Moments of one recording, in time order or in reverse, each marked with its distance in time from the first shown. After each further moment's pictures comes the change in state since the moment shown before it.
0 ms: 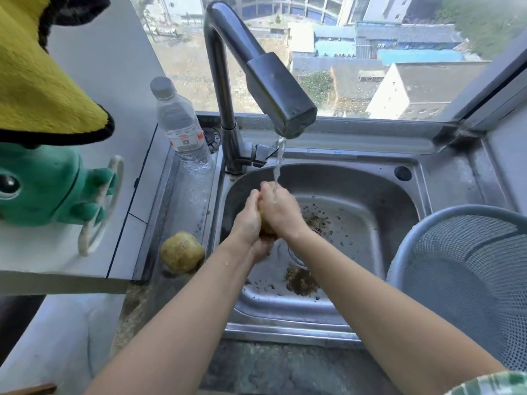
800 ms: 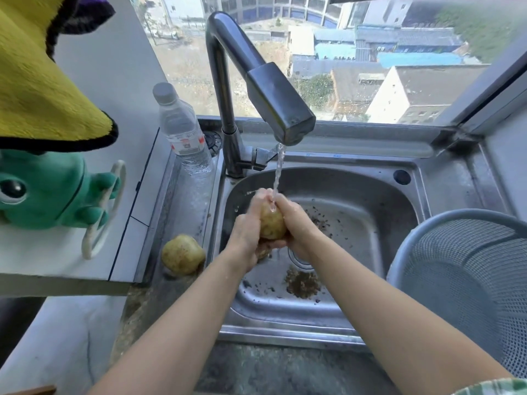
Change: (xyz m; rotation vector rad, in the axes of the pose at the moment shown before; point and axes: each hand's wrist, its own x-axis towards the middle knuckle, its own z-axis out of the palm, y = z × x) left_hand -0.028 0.008 -0.003 0.474 0.064 0.157; right_hand -0.001 0.033 -0.009 0.770 -0.146 0.255
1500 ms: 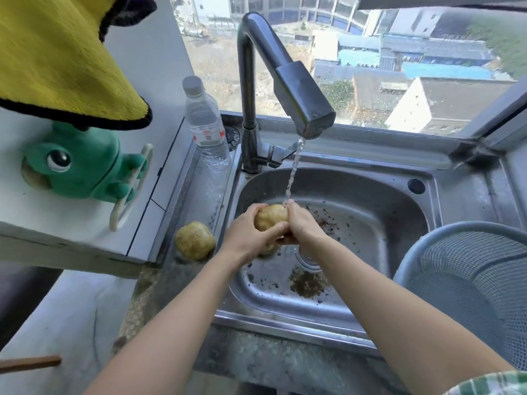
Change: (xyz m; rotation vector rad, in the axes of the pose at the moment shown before) left_hand -0.001 -0.018 -0.038 0.830 0.045 0.333; right_hand 0.011 0.009 0.002 -0.377 0.130 0.110
